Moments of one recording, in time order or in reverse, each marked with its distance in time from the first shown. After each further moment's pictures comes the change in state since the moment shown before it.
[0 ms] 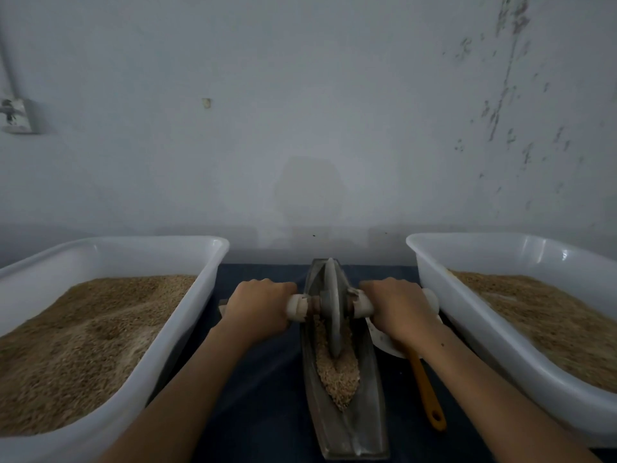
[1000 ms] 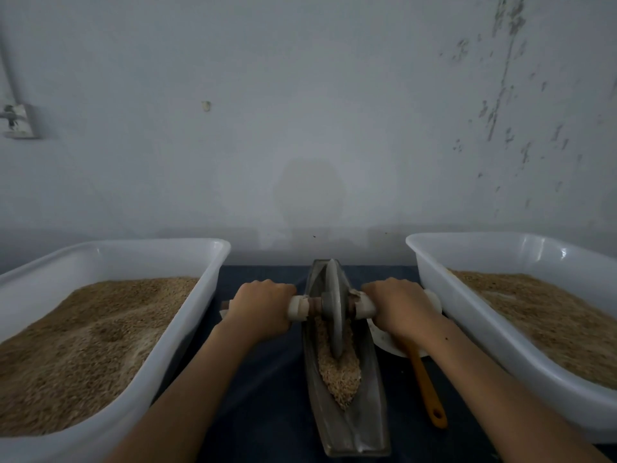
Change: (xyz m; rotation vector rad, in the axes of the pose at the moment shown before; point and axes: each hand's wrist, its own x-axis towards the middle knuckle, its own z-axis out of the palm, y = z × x) left_hand 0.000 0.002 -0.005 0.003 -0.060 -0.003; right_hand 0.003 0.004 -0.004 -0.006 -0.121 -0.010
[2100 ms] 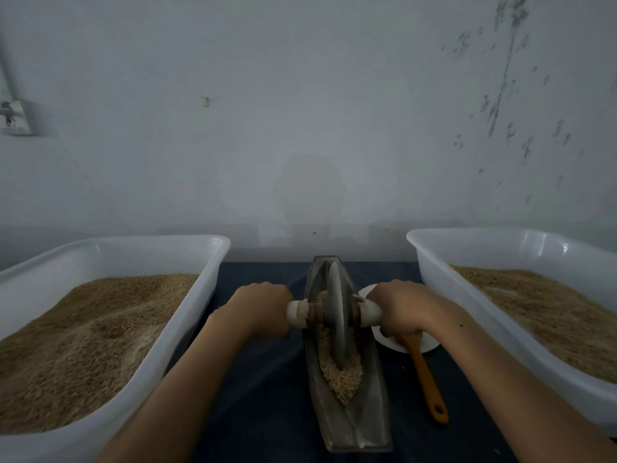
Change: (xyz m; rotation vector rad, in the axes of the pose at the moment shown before) left_hand 0.001 0.001 -0.013 -0.112 -0.339 -0.047; right_hand -0.004 0.000 -0.018 0.033 -0.332 0.012
